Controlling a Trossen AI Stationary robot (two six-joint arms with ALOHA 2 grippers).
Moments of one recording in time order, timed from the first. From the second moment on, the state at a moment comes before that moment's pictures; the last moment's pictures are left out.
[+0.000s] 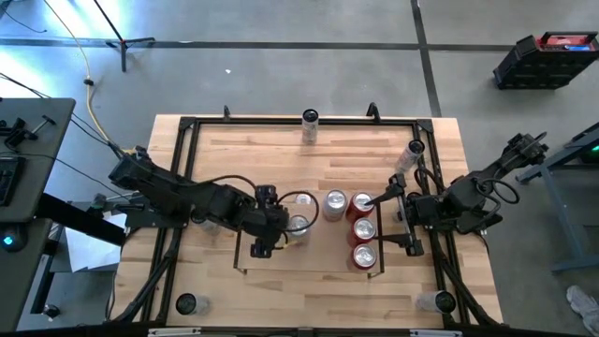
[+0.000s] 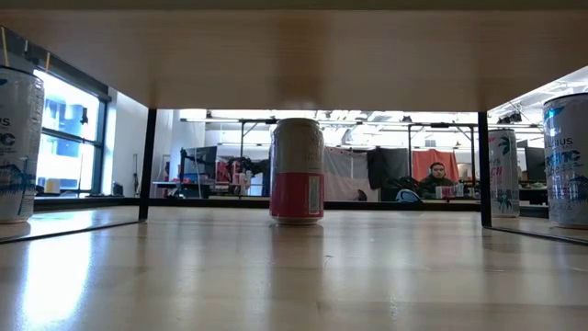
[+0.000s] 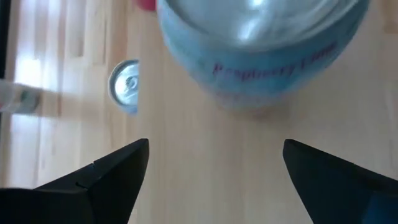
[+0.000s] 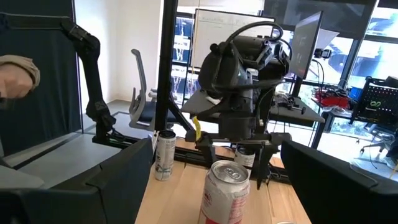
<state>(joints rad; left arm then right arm) -0.37 1.65 1.60 -1.07 -0.34 -0.21 0.60 0.88 0.83 0.12 0.39 -0.15</state>
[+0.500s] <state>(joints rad) -0.40 1.66 1.59 -0.87 -0.29 -0.21 0.60 0.88 0.83 0.12 0.39 -0.15</state>
